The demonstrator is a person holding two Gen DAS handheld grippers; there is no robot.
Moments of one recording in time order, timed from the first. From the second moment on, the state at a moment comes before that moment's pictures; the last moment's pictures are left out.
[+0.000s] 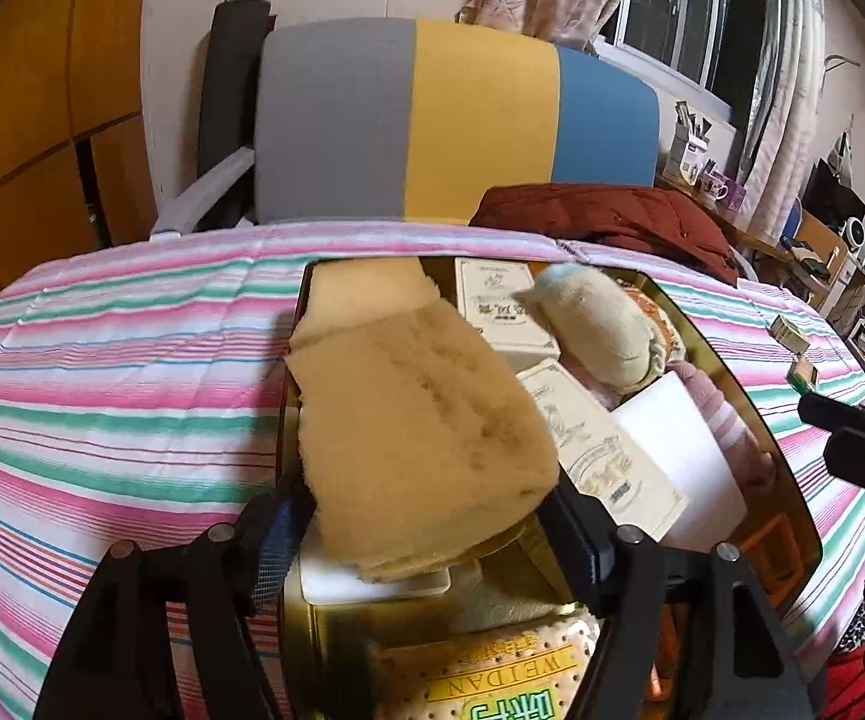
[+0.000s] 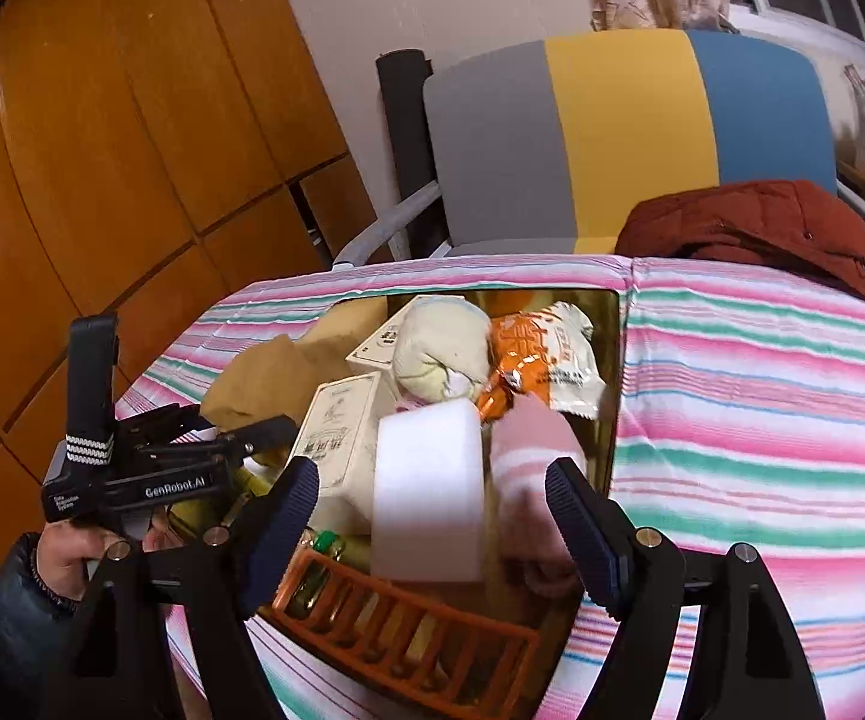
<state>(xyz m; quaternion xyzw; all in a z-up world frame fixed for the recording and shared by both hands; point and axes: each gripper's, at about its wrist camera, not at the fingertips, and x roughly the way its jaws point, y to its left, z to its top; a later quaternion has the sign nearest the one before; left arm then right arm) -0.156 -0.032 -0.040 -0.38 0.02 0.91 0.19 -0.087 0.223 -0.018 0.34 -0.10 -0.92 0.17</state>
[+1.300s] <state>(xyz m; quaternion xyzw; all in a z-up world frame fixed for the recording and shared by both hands) -0.127 -0.019 -0.033 -0.34 0.05 0.93 0.08 -0.037 0.197 -0.027 0.34 -0.05 -0.93 0.16</state>
